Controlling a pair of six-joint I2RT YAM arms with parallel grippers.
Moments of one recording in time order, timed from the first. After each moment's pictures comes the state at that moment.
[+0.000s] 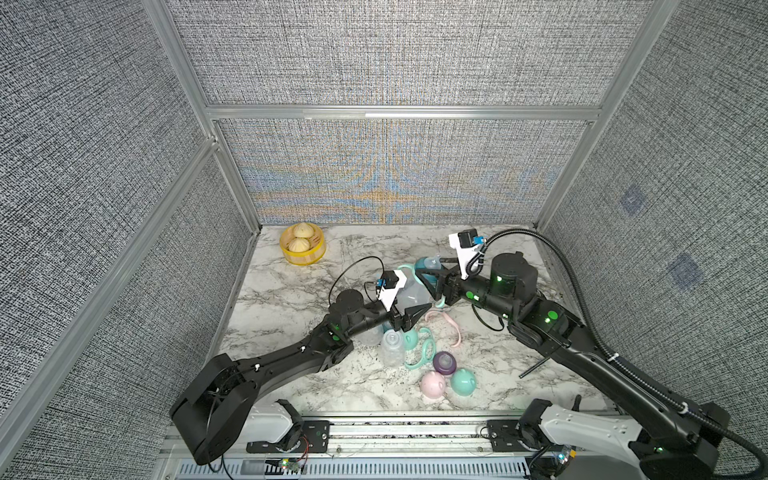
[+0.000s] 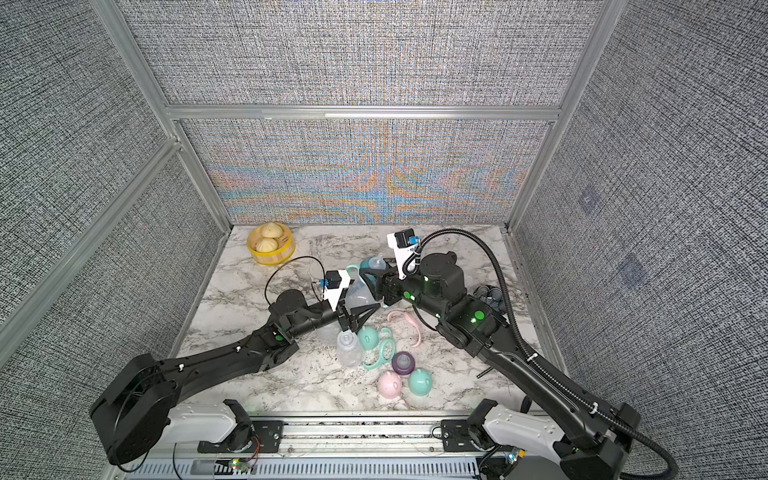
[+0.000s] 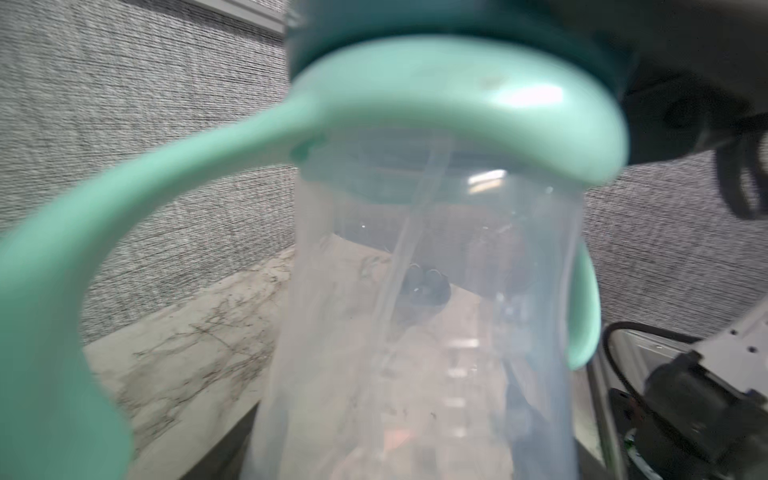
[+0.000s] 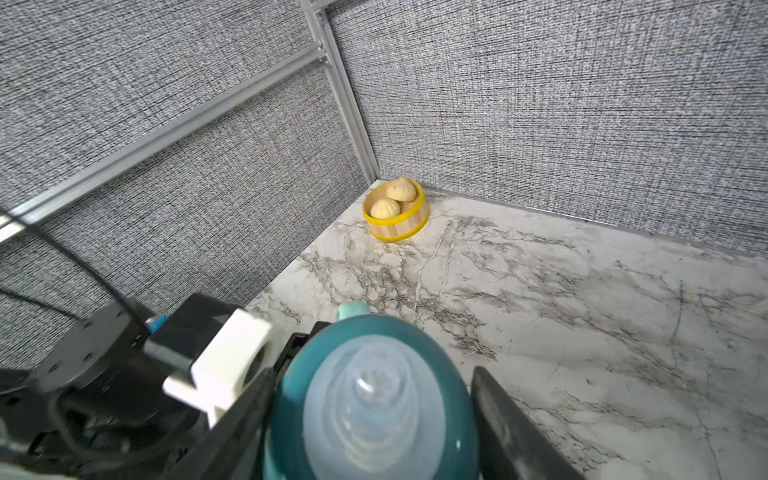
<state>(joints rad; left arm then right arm) -0.83 1.30 0.63 0.69 0.30 -0.09 0.78 1.09 1.13 -0.25 -0.02 0.33</state>
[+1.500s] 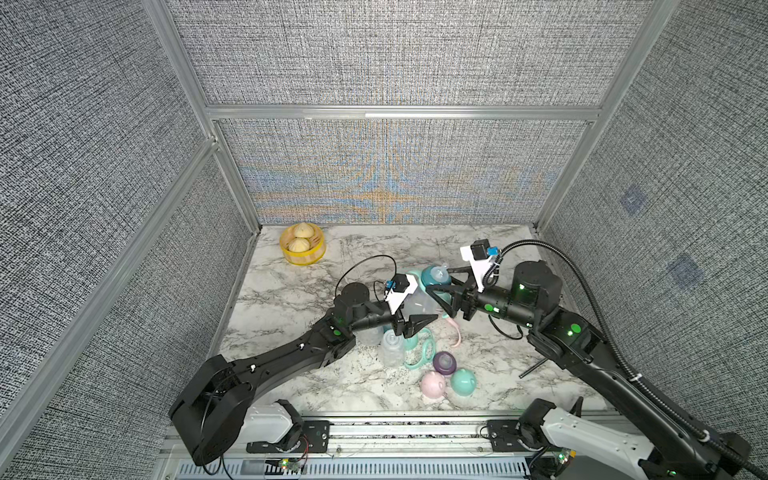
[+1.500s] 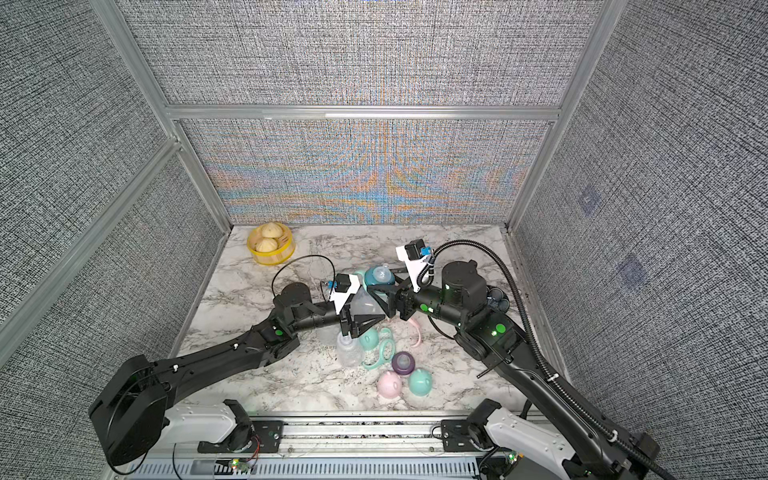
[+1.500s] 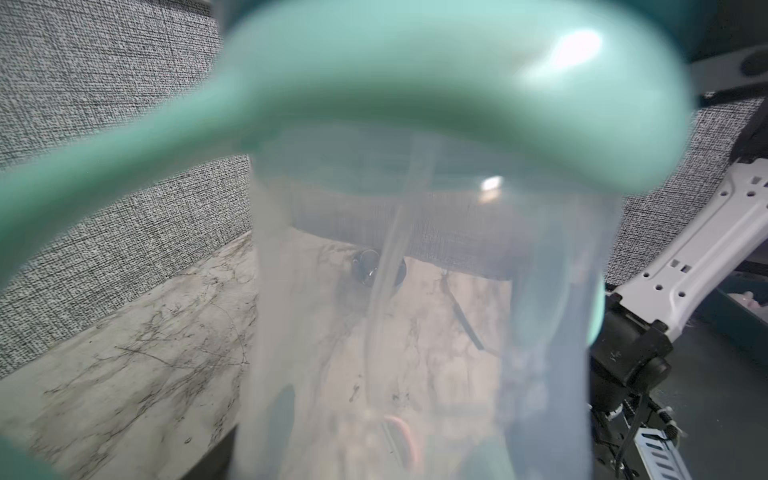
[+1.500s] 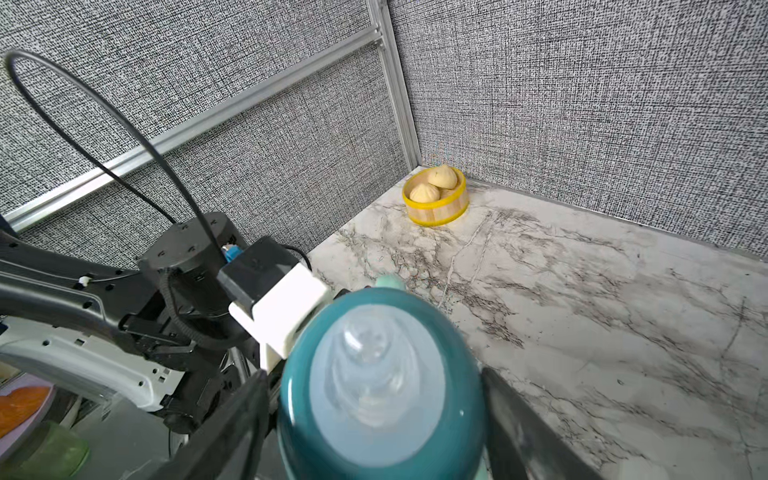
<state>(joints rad) -0.81 1.31 0.71 0.54 0.56 -0.05 0.67 0.95 1.06 -0.30 -0.31 0.26</state>
